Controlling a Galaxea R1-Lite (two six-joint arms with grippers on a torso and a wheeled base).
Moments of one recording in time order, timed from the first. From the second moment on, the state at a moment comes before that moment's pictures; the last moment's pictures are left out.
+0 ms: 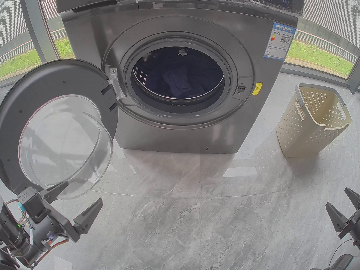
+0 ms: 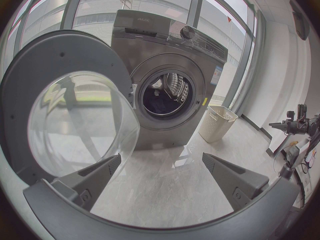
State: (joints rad) left arm -0.62 1.14 -0.02 -1.04 0.25 -0.07; right arm 0.35 0.55 -0.02 -0.50 -0.15 0.07
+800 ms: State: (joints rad) left arm -0.18 0.20 -0.02 -0.19 0.08 -0.04; right arm 0.09 0.14 -0.02 -0.10 -0.19 0.06
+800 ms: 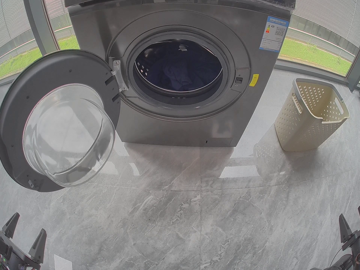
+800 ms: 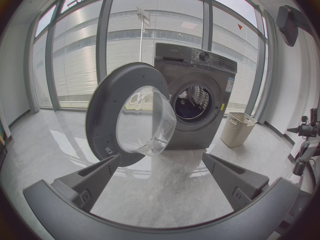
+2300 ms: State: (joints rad) left arm 0.00 0.01 -0.02 0.00 0.04 -0.05; right arm 0.00 0.01 -0.02 0.00 0.00 -0.01
